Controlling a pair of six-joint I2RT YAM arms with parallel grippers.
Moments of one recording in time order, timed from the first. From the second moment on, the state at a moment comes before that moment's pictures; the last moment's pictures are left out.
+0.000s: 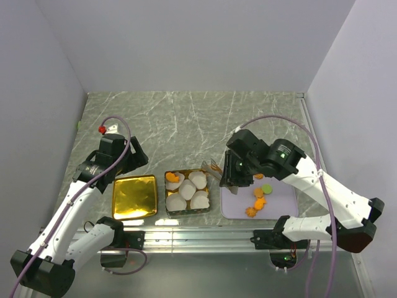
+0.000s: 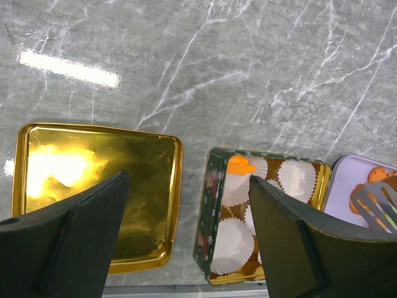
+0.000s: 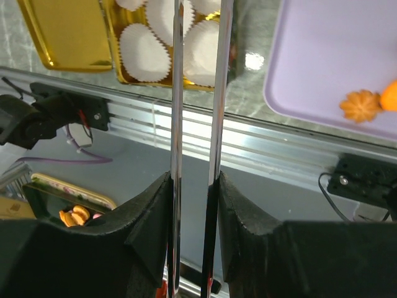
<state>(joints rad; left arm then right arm) -0.31 0.88 0.87 -0.75 -0.13 -0.65 0.93 1.19 1.41 -1.28 0.02 0.94</state>
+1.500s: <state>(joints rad) -0.31 0.87 0.87 -0.75 -0.15 -0.65 0.94 1.33 1.41 -1.19 -0.01 0.87</state>
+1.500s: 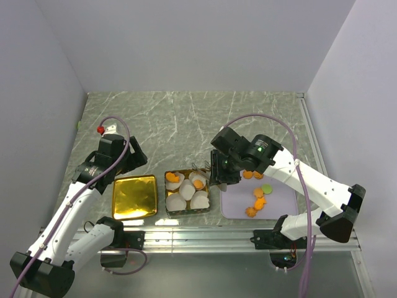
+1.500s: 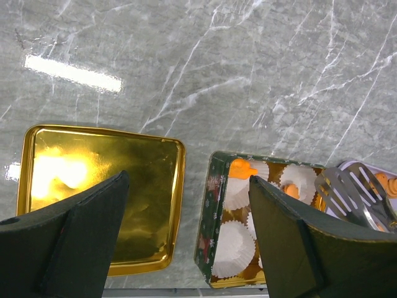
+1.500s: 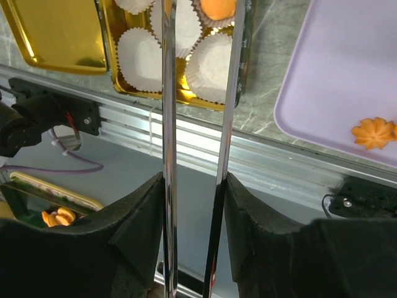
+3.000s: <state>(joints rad) -0.34 0.82 0.87 -0.75 -0.15 -0.65 0.55 0.87 1.00 -1.38 0.17 0.85</state>
